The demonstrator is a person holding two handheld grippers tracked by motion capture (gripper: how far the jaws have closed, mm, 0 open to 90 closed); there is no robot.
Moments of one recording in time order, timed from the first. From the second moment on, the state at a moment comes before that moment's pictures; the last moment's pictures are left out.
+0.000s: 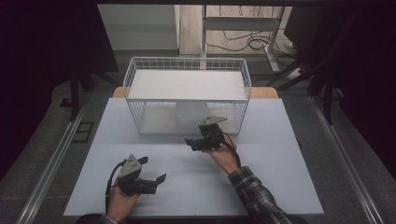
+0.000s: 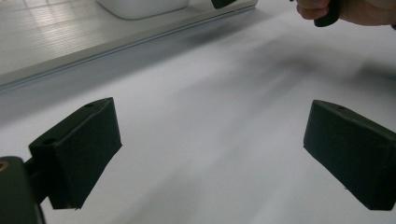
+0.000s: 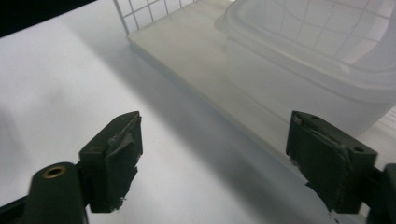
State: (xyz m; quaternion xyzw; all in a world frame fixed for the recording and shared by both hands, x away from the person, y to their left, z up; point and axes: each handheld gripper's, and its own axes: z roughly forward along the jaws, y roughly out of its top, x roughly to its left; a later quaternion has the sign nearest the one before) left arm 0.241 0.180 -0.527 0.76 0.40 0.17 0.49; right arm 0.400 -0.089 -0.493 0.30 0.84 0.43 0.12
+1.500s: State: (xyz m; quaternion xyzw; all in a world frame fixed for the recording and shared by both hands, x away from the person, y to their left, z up) left arm 0.243 0.184 -0.531 0.76 0.41 0.16 0.48; right arm 0.329 -0.160 -0.486 0.29 0.85 0.42 0.12
